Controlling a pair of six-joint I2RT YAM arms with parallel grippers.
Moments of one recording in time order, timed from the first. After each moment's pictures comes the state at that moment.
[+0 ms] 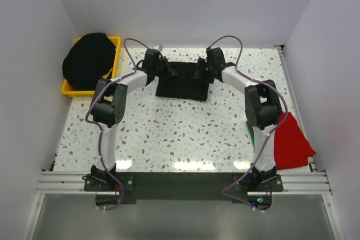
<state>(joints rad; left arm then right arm) -0.33 2.18 1.55 0.04 0.27 -0.73 0.36 2.13 1.63 -0.30 -0.11 0.54</state>
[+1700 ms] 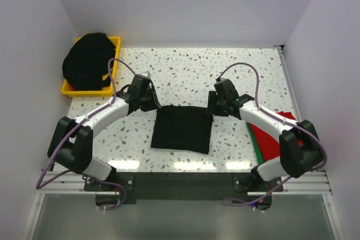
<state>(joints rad) -0.44 1.48 0.94 -0.34 0.03 -0.64 0.51 1.45 0.92 -0.41 0.08 0.55</state>
